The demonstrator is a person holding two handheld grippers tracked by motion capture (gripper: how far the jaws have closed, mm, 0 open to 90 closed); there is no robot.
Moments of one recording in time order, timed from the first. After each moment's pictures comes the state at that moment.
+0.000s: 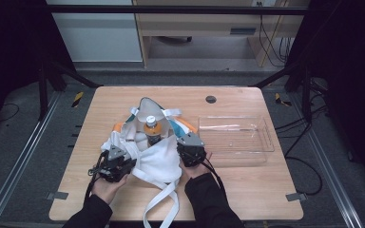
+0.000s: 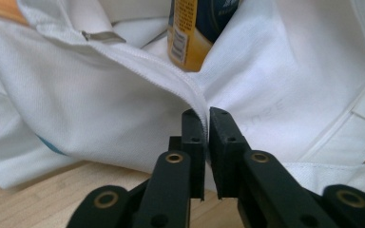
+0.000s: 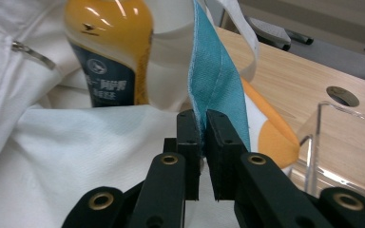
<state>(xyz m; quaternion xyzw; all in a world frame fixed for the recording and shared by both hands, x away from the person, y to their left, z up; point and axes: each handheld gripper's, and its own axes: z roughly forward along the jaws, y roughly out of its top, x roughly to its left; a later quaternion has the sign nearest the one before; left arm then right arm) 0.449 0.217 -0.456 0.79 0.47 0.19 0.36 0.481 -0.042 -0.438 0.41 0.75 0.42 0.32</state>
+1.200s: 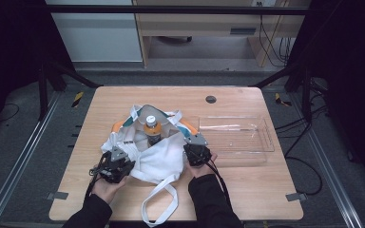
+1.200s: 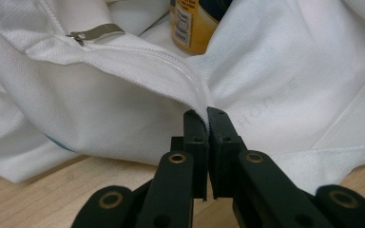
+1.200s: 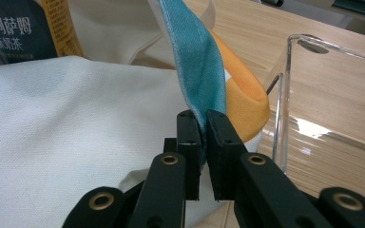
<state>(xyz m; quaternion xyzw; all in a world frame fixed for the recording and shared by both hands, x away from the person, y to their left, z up) 0.450 0.217 -0.461 0.81 0.45 0.20 0.33 0.496 -0.057 -0.467 0.48 0.74 0.36 0.32</state>
